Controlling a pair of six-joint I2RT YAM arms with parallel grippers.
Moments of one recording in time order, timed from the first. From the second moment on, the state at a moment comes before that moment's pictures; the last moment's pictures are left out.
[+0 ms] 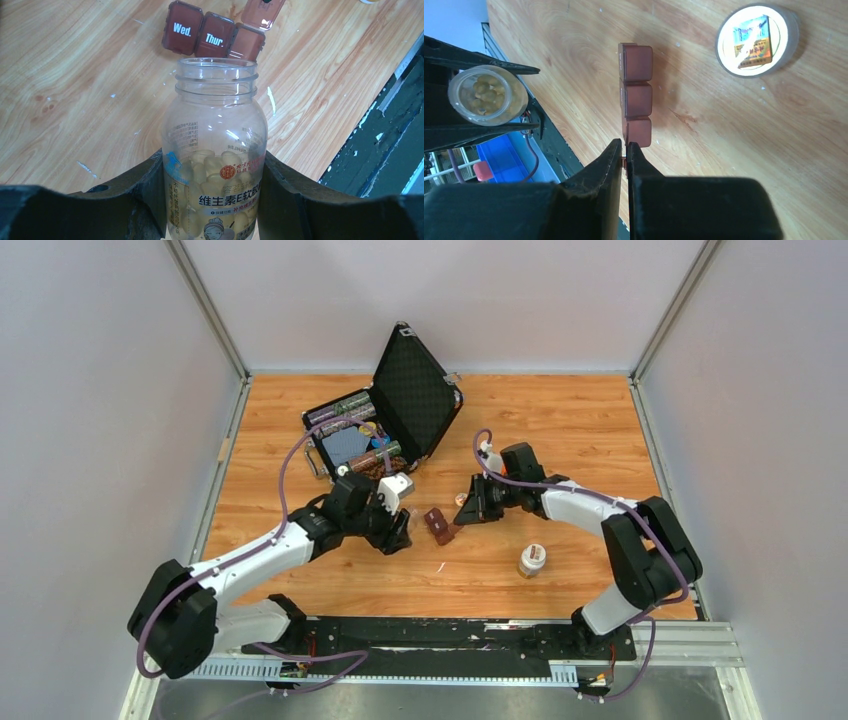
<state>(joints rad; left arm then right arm) -0.67 1.15 0.62 -0.21 0.34 -0.04 0.46 1.57 0.81 -0.10 -0.67 0.49</state>
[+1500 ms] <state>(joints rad) -1.11 1.58 0.98 -0.49 -0.35 -0.03 0.32 1.31 0.80 -0.30 -0.32 0.60</state>
